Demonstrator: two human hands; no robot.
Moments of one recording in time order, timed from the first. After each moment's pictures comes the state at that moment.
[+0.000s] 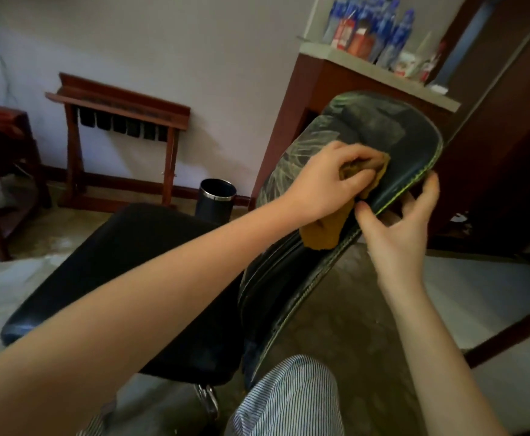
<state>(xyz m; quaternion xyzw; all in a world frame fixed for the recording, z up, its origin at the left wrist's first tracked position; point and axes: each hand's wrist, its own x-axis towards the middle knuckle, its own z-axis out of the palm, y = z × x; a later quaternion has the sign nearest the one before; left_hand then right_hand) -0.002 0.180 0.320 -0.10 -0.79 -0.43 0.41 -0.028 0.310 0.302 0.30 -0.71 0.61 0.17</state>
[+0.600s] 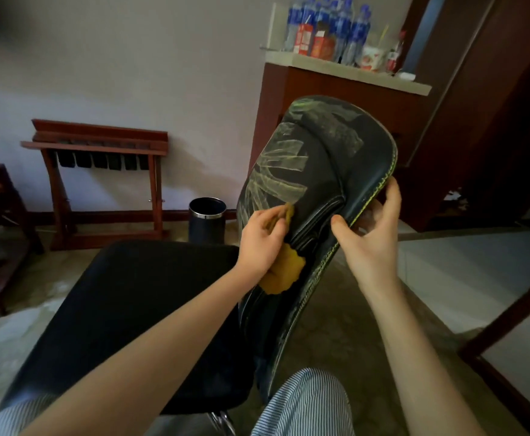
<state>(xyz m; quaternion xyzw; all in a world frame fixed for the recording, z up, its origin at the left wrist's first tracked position) -0.028 0.167 0.242 0.11 -0.75 -0.56 0.33 -0.050 0.316 0.299 0.28 -0.71 0.64 0.13</state>
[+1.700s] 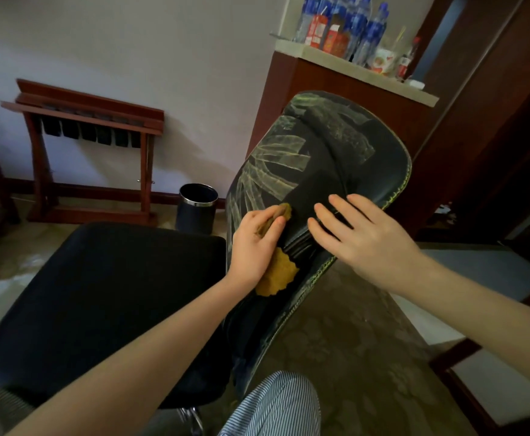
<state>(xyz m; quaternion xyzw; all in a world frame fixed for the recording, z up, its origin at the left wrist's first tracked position) -0.048 0.175 0.232 0.09 -0.69 -0.58 0.42 -0.105 0.342 0.339 0.61 -0.58 -0.28 0.45</state>
